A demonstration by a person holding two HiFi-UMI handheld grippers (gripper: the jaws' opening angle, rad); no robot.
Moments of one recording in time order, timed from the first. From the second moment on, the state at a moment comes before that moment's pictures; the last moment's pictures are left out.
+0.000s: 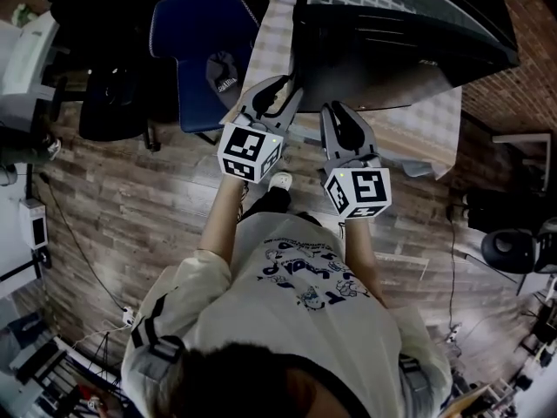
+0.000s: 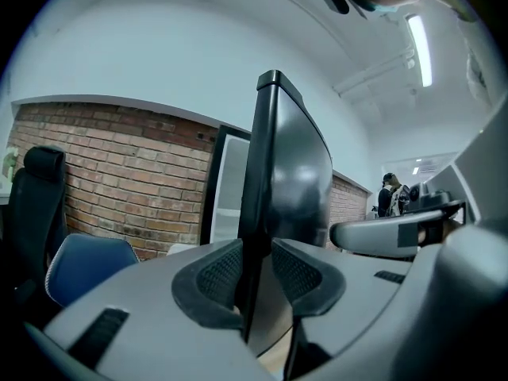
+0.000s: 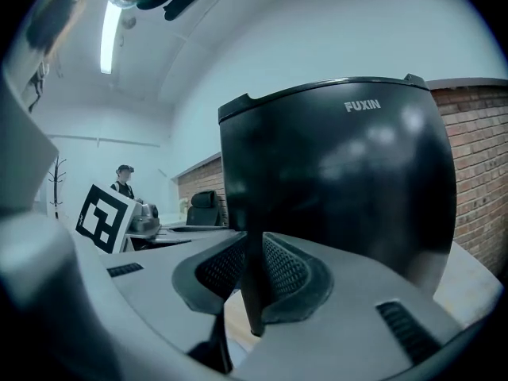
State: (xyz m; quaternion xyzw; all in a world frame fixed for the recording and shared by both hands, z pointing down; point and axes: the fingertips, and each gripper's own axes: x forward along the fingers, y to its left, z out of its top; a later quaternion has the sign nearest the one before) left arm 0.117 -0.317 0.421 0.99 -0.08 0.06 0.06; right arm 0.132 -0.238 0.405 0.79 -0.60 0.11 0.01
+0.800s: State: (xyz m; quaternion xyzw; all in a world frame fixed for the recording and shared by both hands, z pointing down) left arm 0.181 -0.389 0.421 0.99 -0.08 0.06 0.05; right arm 0.170 -0.272 0.420 0.81 -0.57 0.13 0.00
